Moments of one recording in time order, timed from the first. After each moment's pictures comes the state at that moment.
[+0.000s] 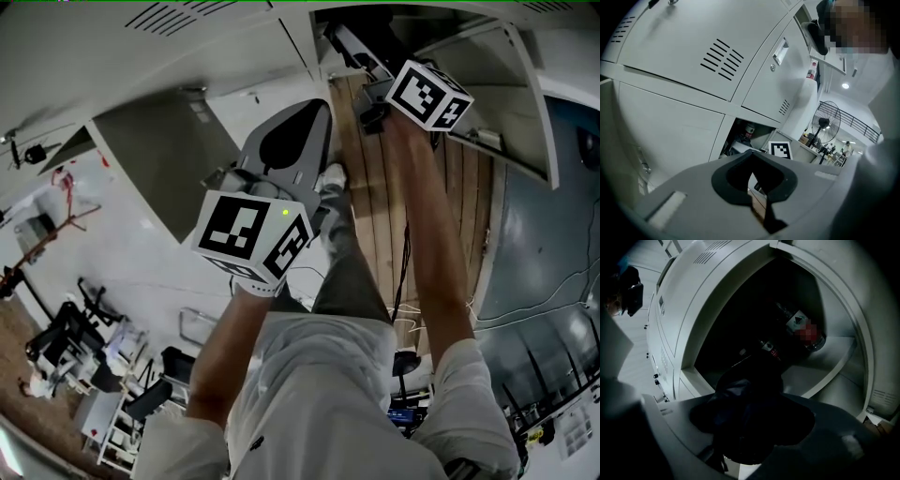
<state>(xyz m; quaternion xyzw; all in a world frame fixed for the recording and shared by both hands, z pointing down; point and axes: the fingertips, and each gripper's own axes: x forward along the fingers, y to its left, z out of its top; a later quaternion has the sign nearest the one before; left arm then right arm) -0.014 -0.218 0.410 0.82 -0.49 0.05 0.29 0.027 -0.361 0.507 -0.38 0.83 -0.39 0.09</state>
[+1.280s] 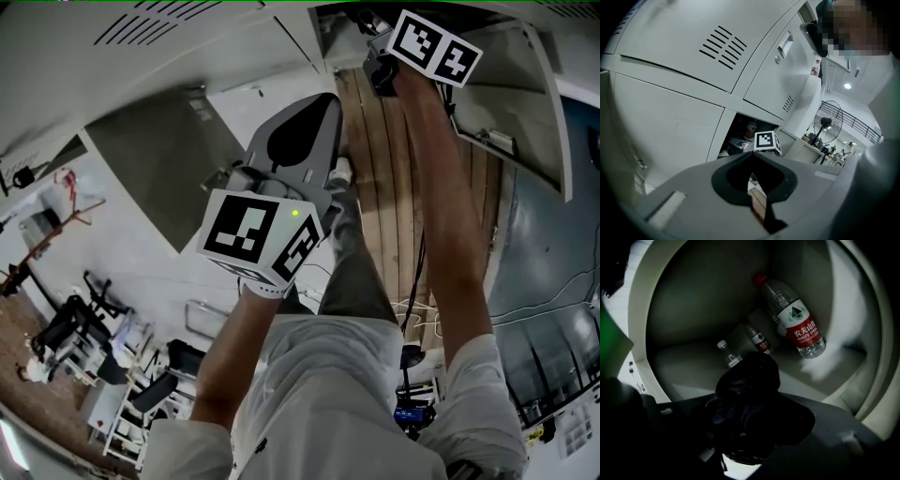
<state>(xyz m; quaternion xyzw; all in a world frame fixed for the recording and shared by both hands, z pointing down) -0.007 -0.231 0.424 0.82 -0.49 0.05 0.30 0.037 -0.429 0.543 -0.43 0.82 -0.38 0.00</state>
